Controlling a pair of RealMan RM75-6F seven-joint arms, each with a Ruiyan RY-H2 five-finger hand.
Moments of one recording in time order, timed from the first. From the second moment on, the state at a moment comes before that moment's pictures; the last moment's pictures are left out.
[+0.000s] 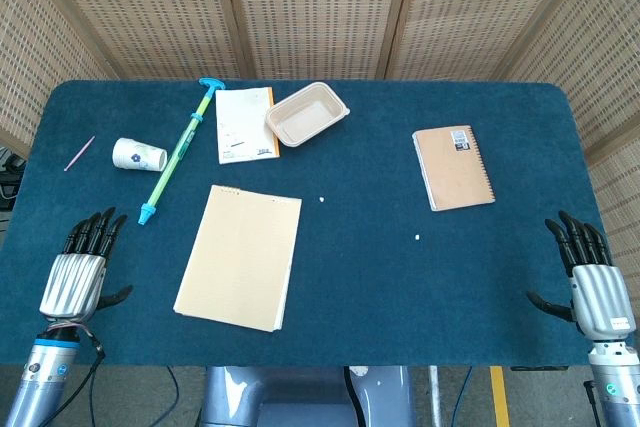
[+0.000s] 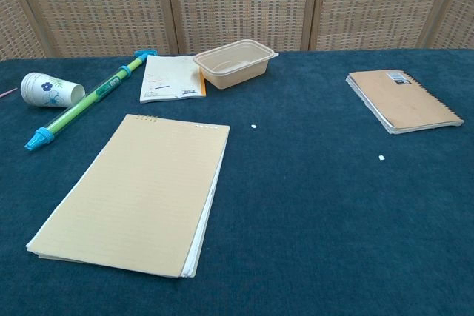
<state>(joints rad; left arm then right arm) -0.19 -1.27 -0.05 -1.79 1.45 1.44 0.42 0.11 -1.13 0.09 -1.61 -1.53 1.51 0.11</state>
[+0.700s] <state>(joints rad) -0.20 -1.26 -0.05 -1.79 1.44 1.42 0.42 0.11 -1.13 0.10 -1.62 -1.51 1.50 0.10</state>
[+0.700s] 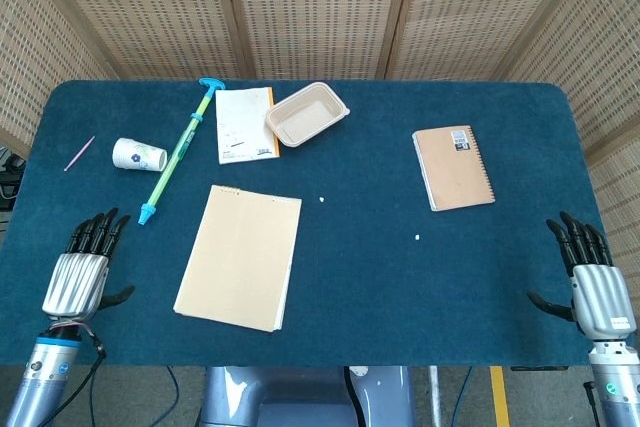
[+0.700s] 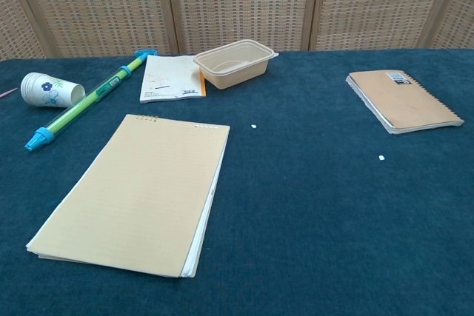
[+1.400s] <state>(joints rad) -0.25 -1.34 0.04 -1.78 1.53 1.29 0.49 0.10 -1.12 0.10 -1.62 -1.51 1.50 0.13</state>
